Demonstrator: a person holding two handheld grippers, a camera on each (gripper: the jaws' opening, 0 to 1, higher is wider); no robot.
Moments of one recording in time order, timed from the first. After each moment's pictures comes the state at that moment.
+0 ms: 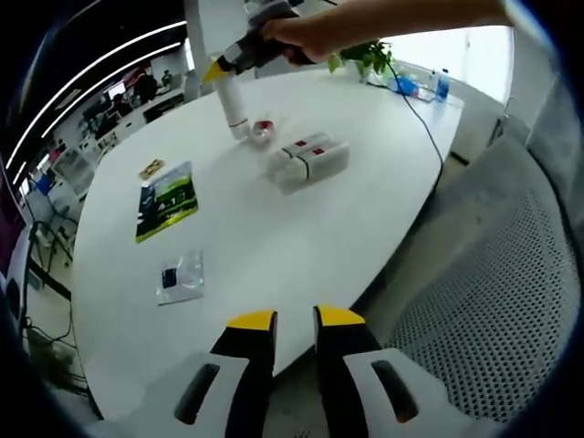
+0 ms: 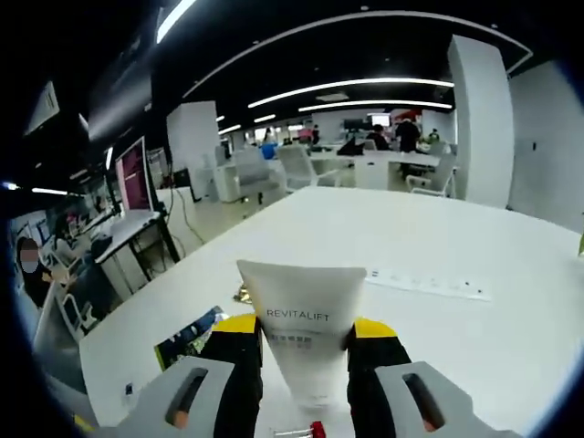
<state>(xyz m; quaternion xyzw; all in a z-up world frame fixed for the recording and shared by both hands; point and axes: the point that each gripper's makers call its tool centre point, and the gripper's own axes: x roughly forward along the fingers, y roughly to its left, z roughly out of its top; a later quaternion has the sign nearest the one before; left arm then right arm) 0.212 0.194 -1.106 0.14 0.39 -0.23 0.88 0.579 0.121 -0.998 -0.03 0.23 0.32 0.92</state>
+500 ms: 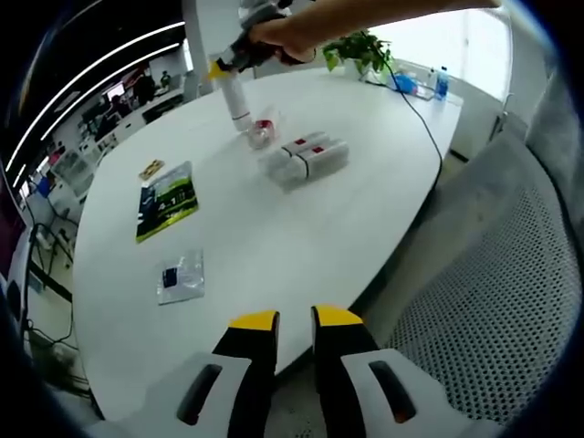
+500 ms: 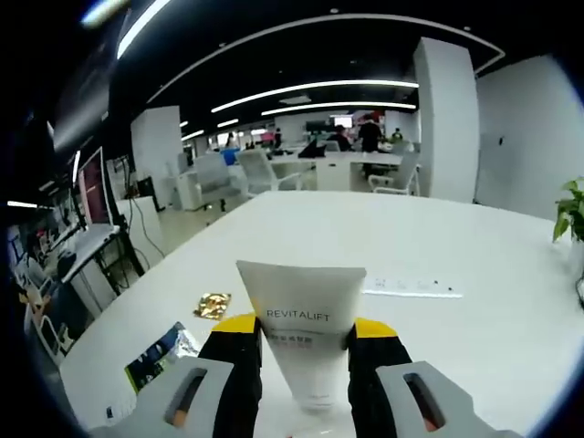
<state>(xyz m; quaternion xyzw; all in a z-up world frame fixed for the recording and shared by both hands) 0.211 0.196 -1.107 0.14 0.39 -0.23 0.88 0.599 0.103 -1.008 -0.02 0.23 0.24 0.94</state>
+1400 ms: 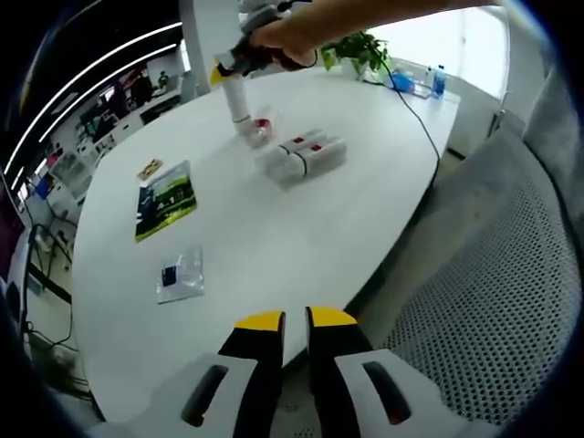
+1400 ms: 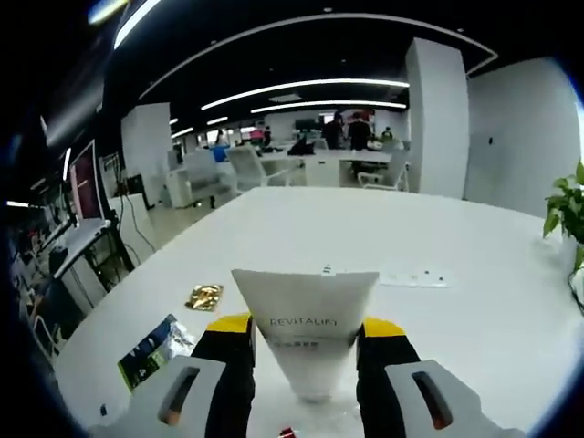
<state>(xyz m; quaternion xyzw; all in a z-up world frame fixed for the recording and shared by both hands) 0.208 0.196 -1.108 0.14 0.39 -0.24 0.88 0.588 0.096 -1.016 -0.03 0.24 0.23 0.94</state>
